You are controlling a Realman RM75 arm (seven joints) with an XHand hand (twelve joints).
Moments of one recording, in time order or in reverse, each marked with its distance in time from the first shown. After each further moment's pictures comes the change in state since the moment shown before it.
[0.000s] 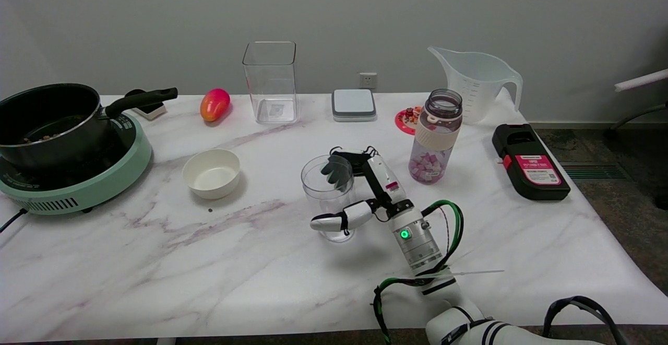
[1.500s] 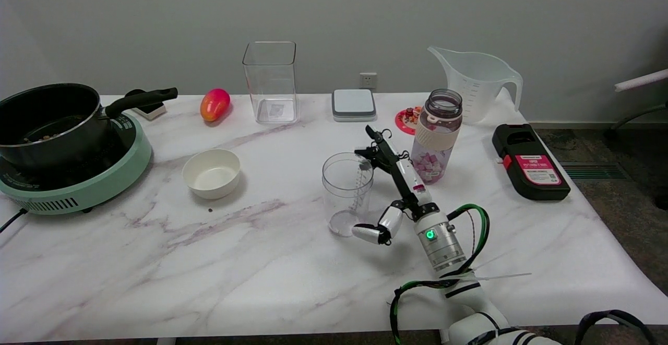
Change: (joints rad) arm -0.109 0.088 0.047 0.155 0.098 -0.111 0.006
